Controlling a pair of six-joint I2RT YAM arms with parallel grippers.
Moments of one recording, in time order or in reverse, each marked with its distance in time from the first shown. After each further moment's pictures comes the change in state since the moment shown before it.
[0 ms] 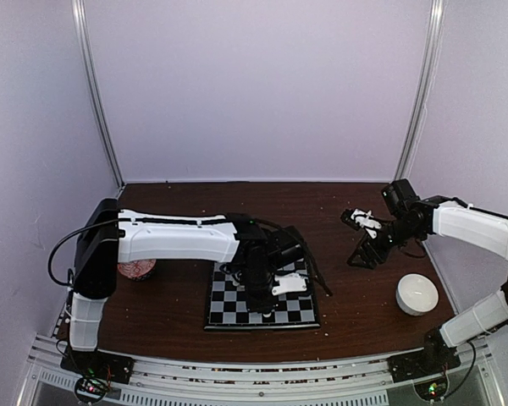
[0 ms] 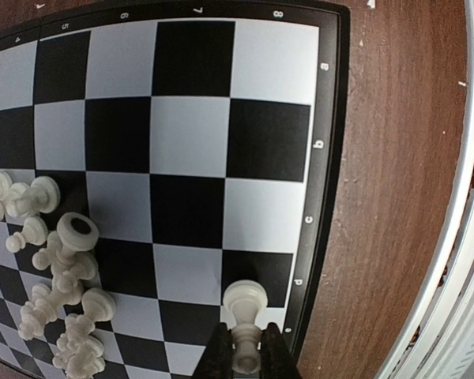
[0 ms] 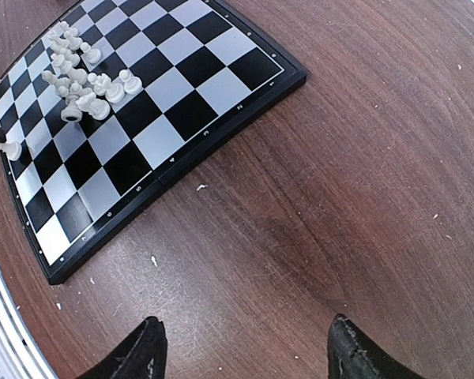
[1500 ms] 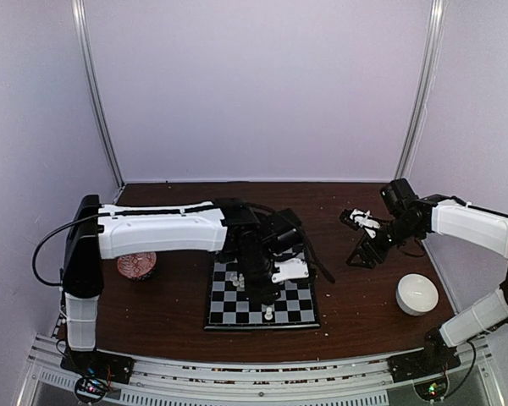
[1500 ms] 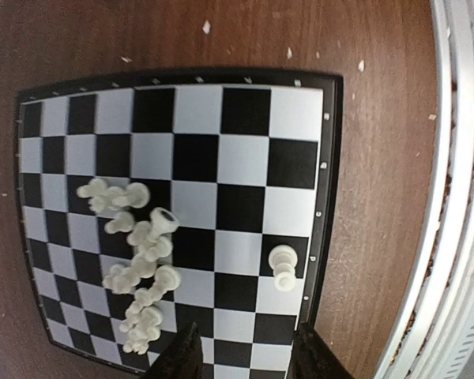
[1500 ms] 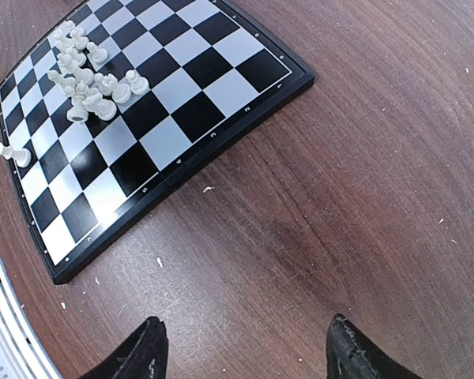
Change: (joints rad) left arm 0.001 -0.065 0.052 -0.031 -0.047 0.023; right arm 0.001 0.018 0.014 -0.013 -0.016 -0.007
